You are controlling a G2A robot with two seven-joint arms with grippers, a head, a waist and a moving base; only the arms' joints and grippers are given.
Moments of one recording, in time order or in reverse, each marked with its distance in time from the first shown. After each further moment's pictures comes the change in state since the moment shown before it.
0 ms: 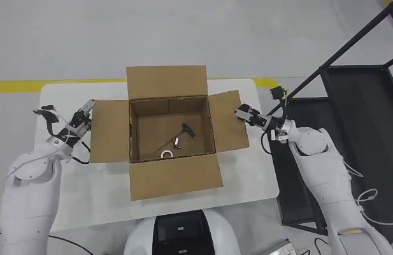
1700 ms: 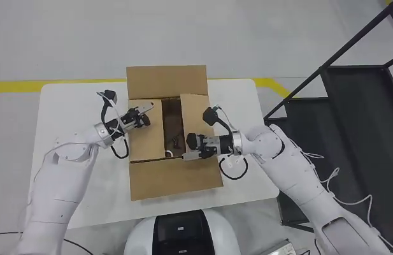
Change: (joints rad) left arm -0.132 -0.028 0.325 -0.086 -0.032 0.004 -0.131; right arm 0.138 -0.048 -0.421 -0.147 -0.104 0.028 0.089
